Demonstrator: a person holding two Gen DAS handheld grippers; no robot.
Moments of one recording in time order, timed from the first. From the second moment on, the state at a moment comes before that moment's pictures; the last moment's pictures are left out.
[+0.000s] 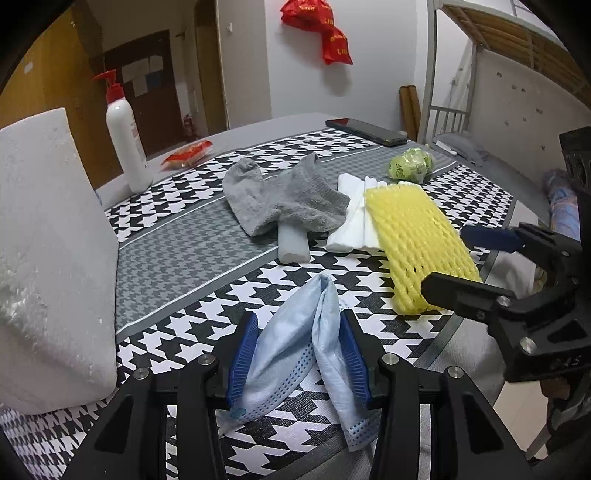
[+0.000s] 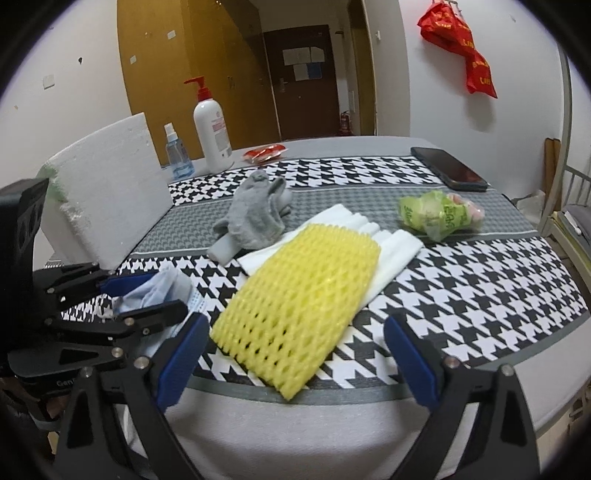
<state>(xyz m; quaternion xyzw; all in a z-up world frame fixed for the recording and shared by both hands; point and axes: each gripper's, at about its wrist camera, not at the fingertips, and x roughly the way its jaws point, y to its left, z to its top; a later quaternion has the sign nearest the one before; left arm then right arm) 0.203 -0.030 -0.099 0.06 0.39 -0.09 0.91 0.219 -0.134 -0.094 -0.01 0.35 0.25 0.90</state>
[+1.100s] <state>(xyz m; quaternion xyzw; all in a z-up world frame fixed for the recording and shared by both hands) 0.190 -0.033 -0.072 0.02 0.36 -0.11 0.93 0.208 -0.159 -0.066 0.00 0.31 0.24 0.92</state>
